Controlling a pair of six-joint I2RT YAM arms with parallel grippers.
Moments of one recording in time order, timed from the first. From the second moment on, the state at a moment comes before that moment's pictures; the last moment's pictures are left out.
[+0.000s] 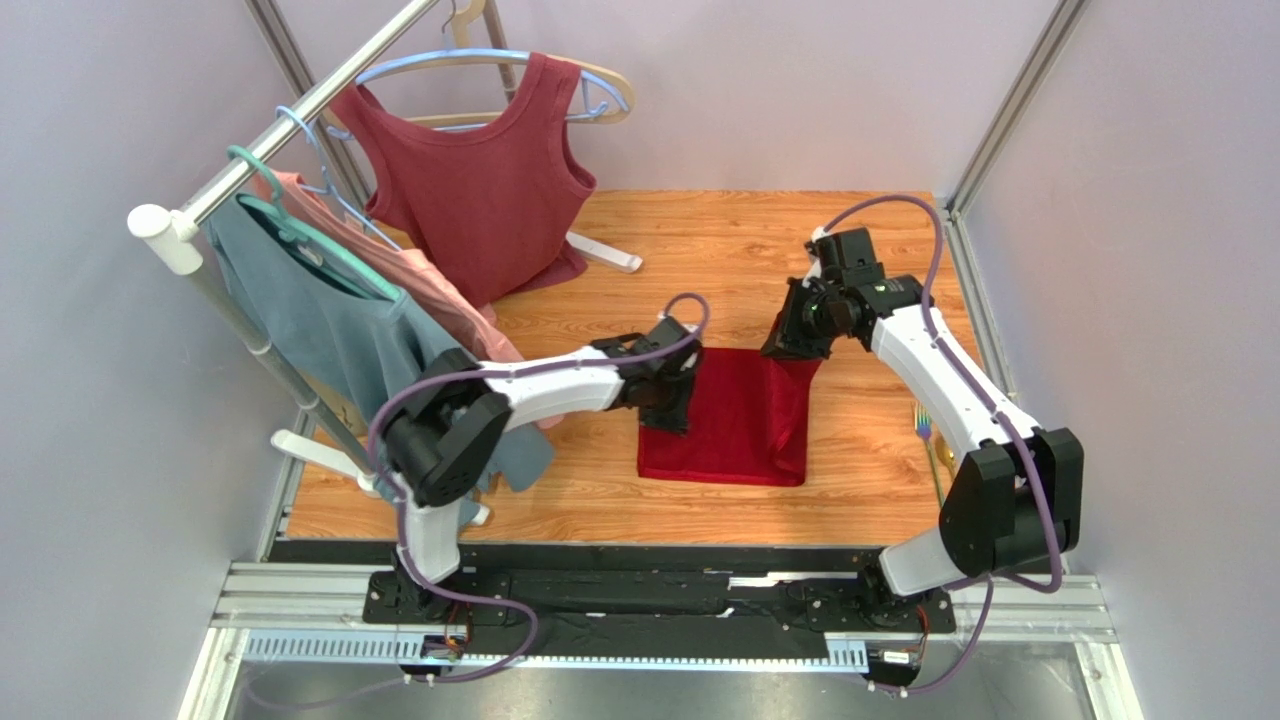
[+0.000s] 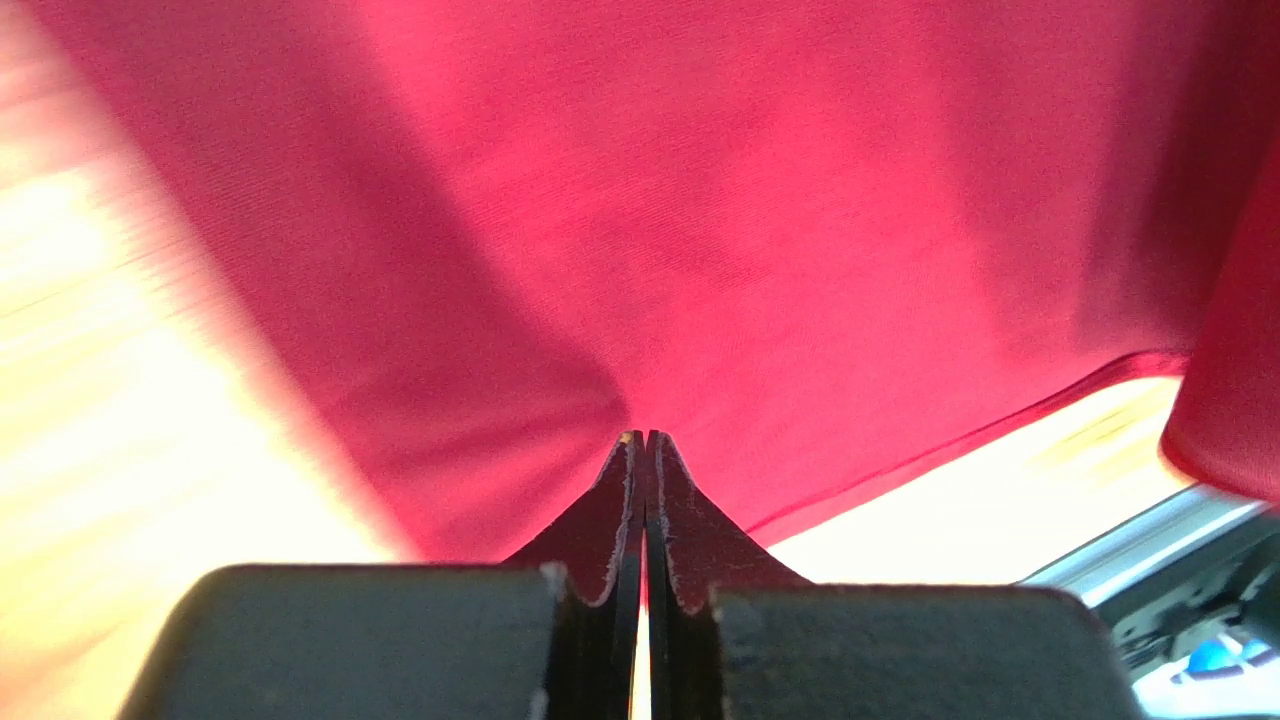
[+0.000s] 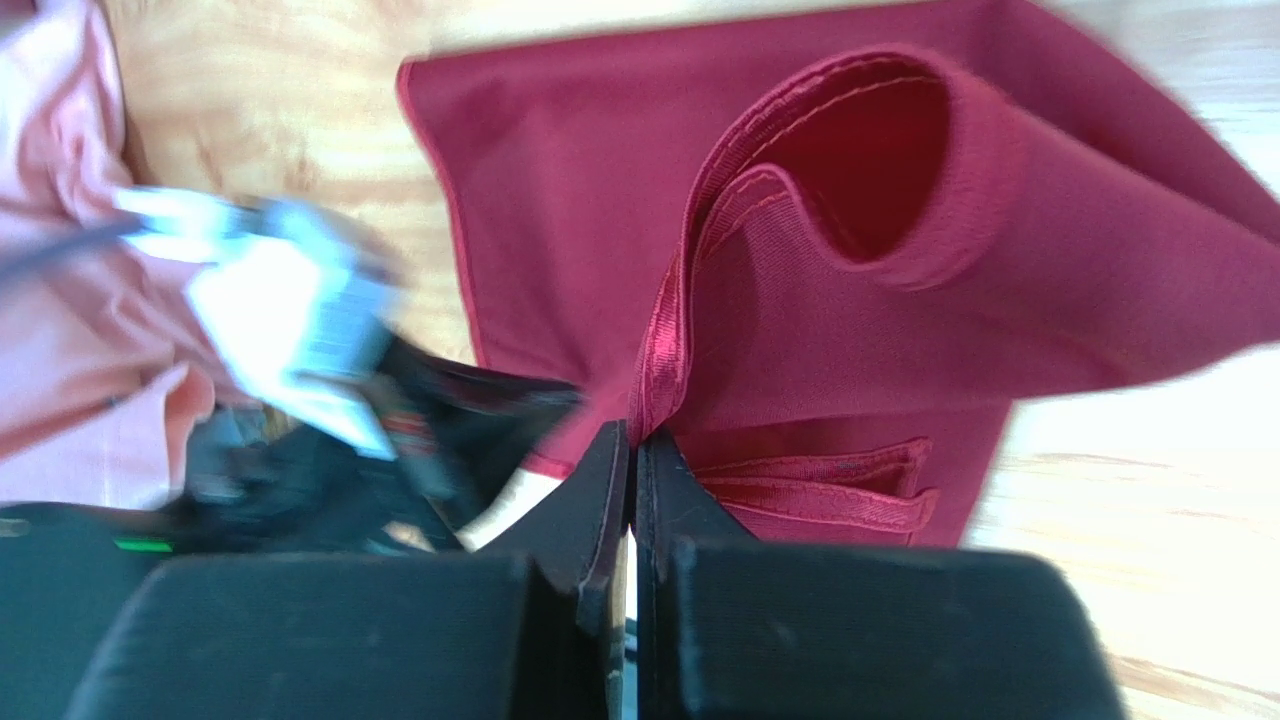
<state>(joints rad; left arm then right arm) -0.88 1.93 1.28 -0.39 0.08 -0.62 0.25 1.47 1.24 -0.75 -0.26 0.52</state>
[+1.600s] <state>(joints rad) -0.76 1.74 0.94 -0.16 0.05 -0.66 0.54 1.85 1.27 -0.54 -0.22 0.75</state>
